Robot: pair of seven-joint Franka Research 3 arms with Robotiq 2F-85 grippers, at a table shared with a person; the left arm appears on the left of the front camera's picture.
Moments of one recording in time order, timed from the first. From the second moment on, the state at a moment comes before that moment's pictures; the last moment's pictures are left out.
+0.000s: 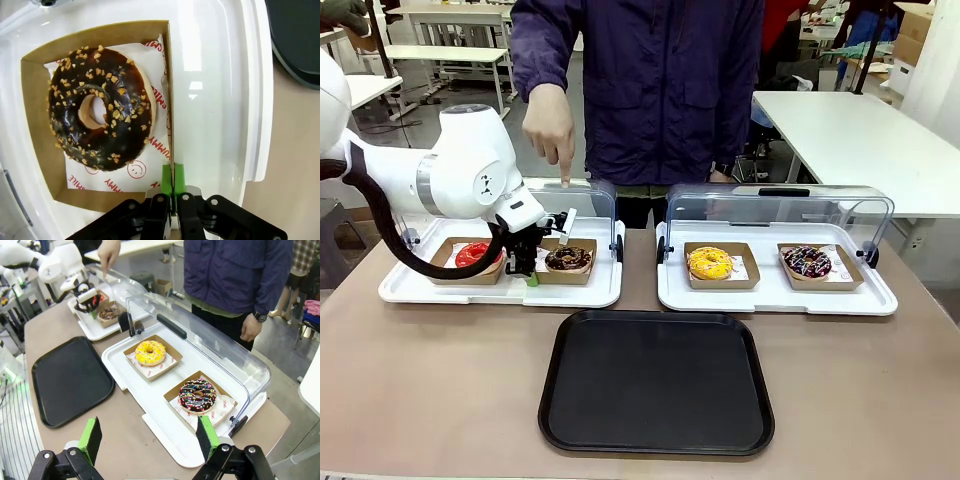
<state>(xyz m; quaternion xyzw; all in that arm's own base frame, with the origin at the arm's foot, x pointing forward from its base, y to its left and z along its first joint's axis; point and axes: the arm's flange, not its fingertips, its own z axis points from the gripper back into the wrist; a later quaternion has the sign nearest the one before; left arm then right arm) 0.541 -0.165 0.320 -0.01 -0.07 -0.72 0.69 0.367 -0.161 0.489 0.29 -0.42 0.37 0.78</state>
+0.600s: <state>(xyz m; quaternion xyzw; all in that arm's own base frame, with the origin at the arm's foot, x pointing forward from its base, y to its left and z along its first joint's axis) 0.541 -0.164 0.320 -0.01 -0.07 -0.72 0.69 0.367 -0.161 0.489 0.29 -0.42 0.37 0.78</state>
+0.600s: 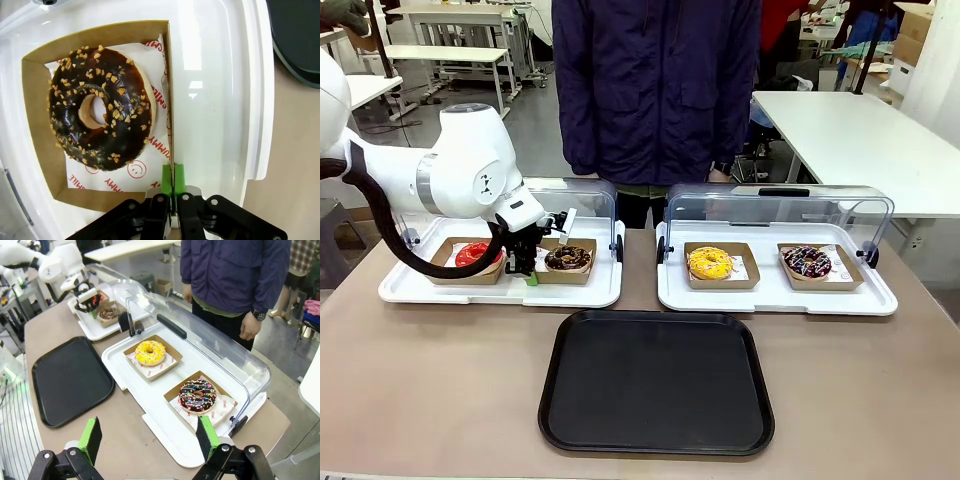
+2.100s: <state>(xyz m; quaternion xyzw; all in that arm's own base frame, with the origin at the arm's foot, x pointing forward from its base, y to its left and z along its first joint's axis) 0.362 -0.219 0.431 0.04 -0.13 -0.68 0.72 0.367 -0.162 0.489 0.29 -0.42 0.37 0.78</state>
